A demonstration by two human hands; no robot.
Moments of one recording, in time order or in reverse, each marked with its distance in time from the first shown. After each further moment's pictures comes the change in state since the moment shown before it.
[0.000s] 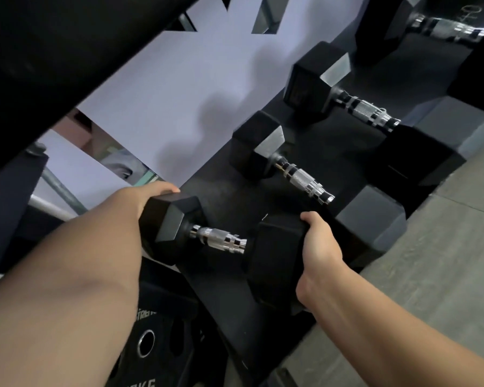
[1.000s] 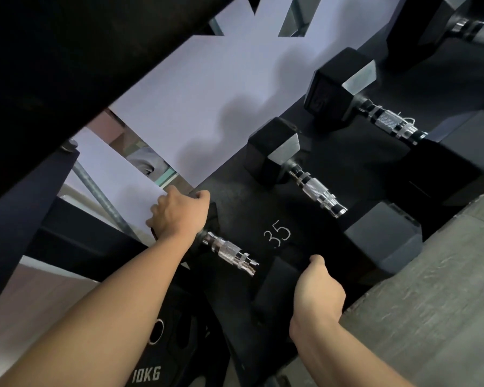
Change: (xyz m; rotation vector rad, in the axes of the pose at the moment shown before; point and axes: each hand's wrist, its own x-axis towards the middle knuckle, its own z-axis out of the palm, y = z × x) left_hand -0.063 -0.036 0.067 0.350 0.754 0.339; right_hand 0.002 0.032 -0.013 -0.183 0.268 -0.083
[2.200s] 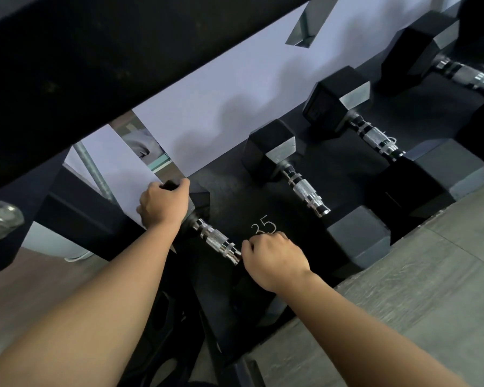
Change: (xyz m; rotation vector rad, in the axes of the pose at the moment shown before) left_hand -0.003 -0.023 0.001 -0.464 0.015 -0.209; right_hand 0.008 -0.021 0.010 -1.406 -0.416 -1.167
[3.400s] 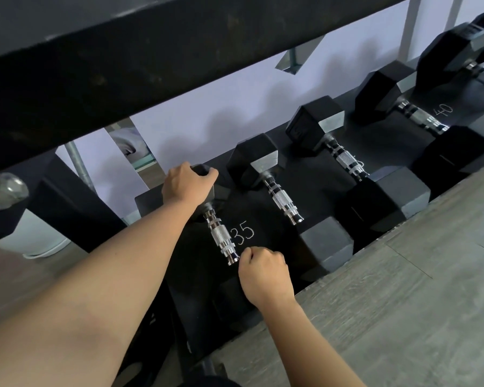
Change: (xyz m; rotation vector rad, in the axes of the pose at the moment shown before) left_hand -0.023 0.059 0.017 0.067 -0.139 0.328; right_hand -0.029 0.012 0.012 0.117 0.223 0.133
